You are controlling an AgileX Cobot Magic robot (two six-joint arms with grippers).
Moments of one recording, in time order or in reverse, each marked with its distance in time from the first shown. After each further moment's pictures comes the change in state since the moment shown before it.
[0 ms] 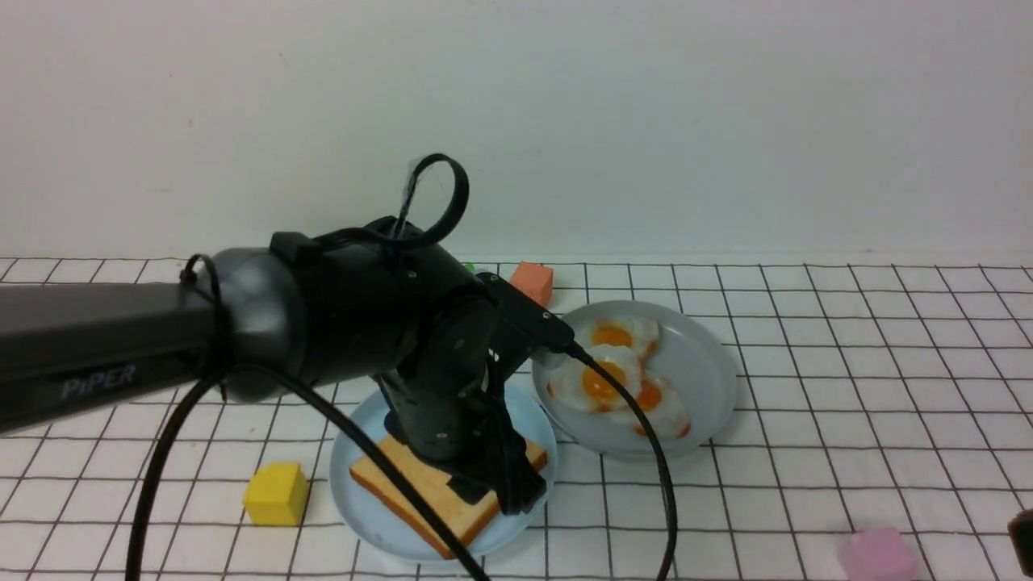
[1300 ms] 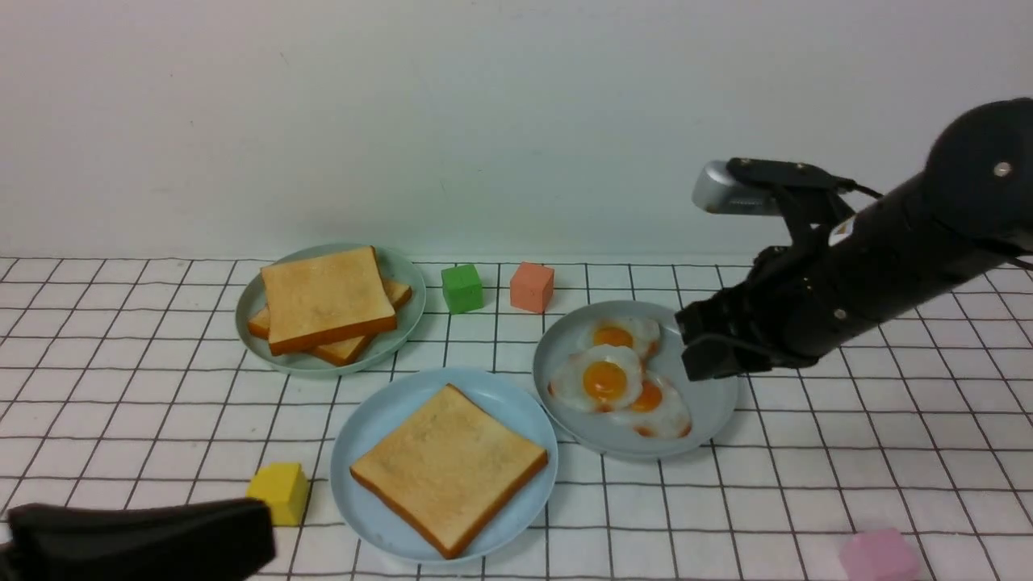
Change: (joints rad) right arm 0.001 0.955 -0.351 0.058 -0.343 -0.001; left arm -0.076 -1.296 0.733 -0.445 -0.445 -0.068
